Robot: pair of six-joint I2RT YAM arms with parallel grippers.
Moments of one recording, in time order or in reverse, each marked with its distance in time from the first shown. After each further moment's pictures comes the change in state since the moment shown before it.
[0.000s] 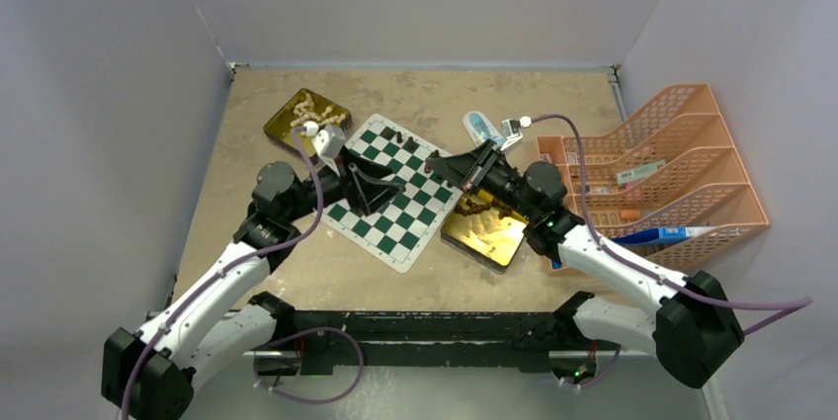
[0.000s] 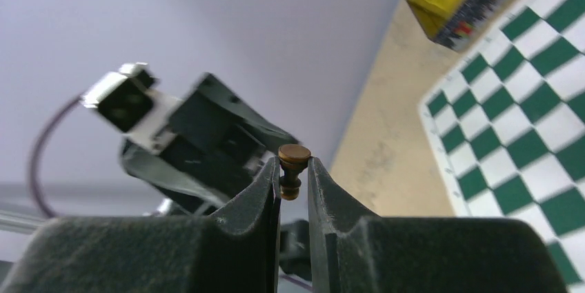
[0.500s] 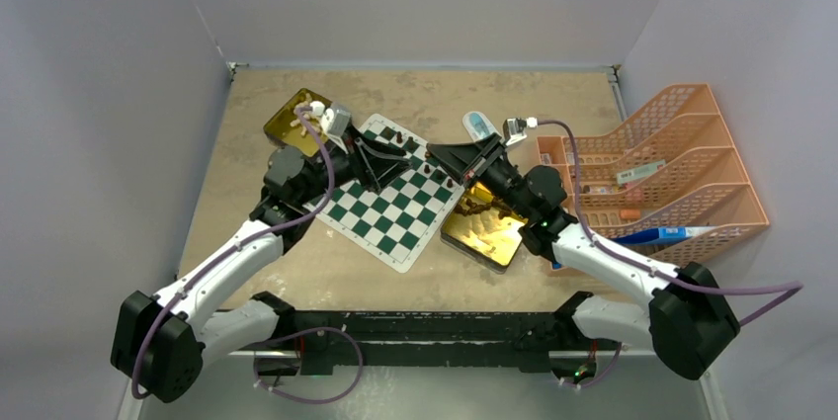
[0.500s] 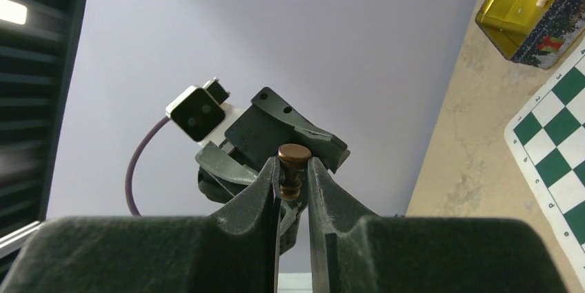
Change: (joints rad) left arm -0.014 0.200 0.085 0.192 -0.050 -0.181; right arm 0.025 0.042 -0.011 0.226 0.112 0.279
